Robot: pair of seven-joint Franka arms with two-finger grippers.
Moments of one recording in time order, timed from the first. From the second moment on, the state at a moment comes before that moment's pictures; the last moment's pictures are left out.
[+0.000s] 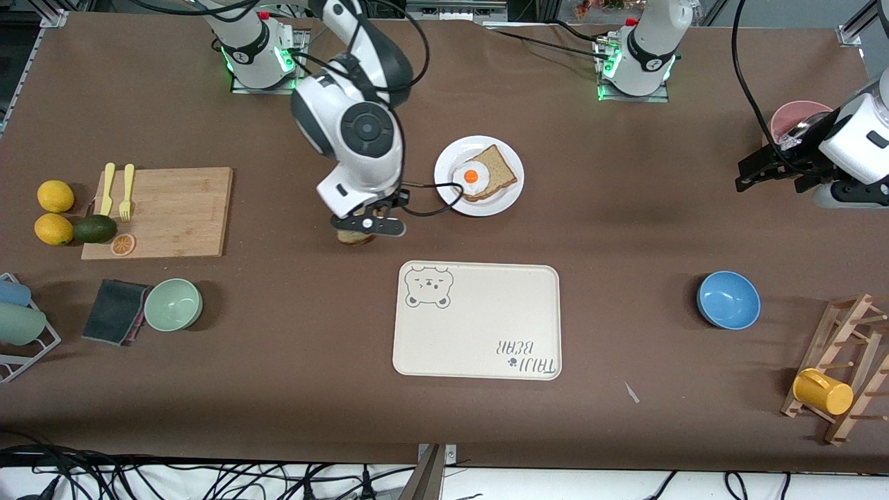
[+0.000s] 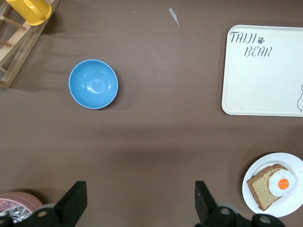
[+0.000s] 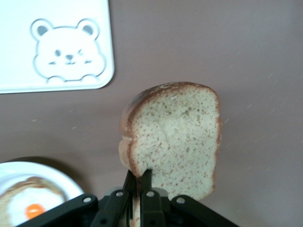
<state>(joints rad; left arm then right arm) 0.05 0.04 -0.07 -1.59 -0.03 1.59 -0.03 0.61 0.52 0.12 -1.46 -0.07 1.78 0.87</state>
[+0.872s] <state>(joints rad) 0.06 0.05 -0.07 -1.59 -0.03 1.58 -0.03 0.90 0.74 0.01 -1.20 0.13 1.80 1.39</state>
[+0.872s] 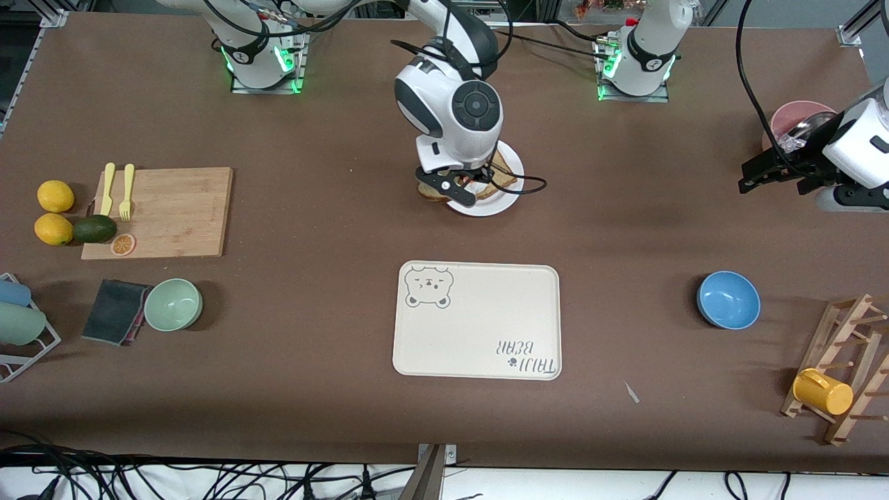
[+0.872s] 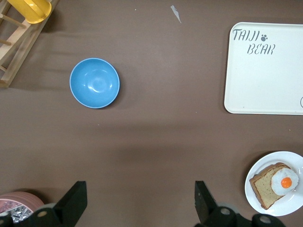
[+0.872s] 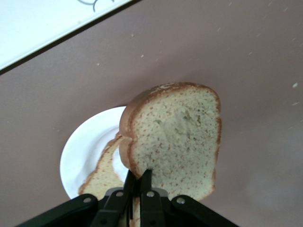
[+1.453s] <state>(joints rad) 0.06 0.05 -0.07 -1.59 -0.03 1.58 -0.02 0.98 0.82 0.00 -1.17 0.13 1.83 1.49</state>
